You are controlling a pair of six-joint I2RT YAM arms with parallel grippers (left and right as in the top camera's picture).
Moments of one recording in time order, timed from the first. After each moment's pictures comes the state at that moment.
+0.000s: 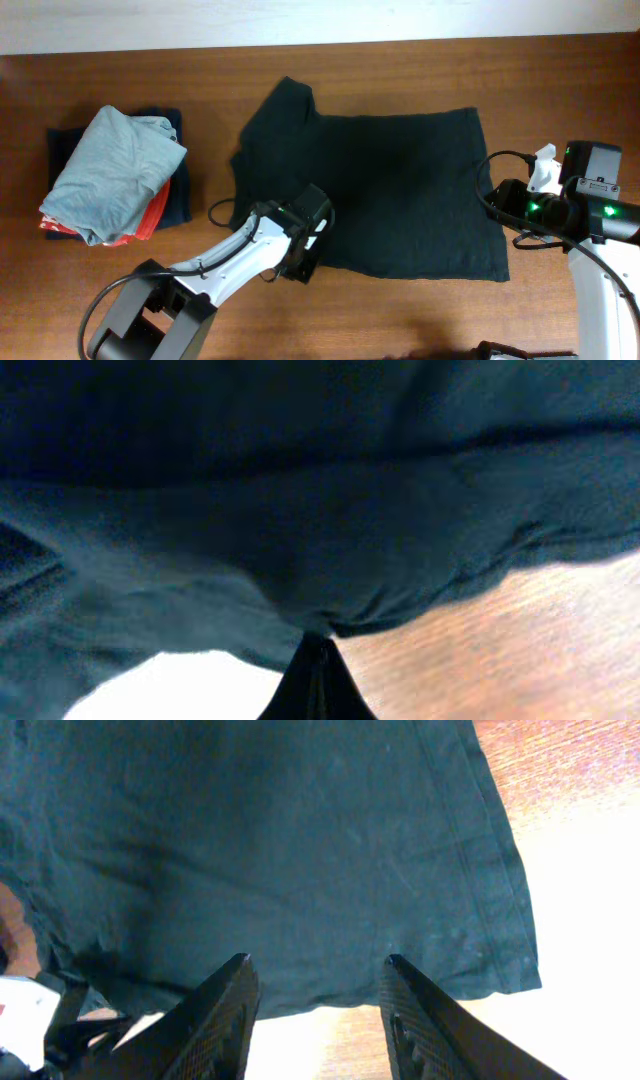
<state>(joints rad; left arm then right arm) -0.66 1.70 0.96 -0.83 0.03 -0.17 -0.29 1.19 1.07 -1.04 -0.31 0.20</state>
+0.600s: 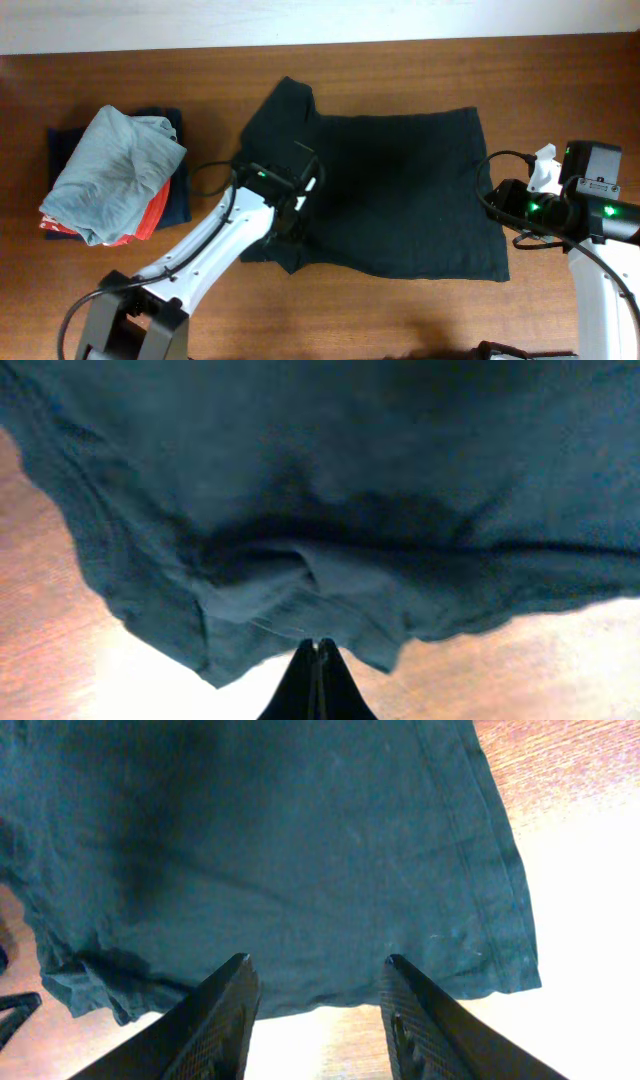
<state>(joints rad) -0.55 1.67 1.20 -0.98 -0.07 -0.13 -0.29 1.19 1.07 -1.04 -0.31 0.20</state>
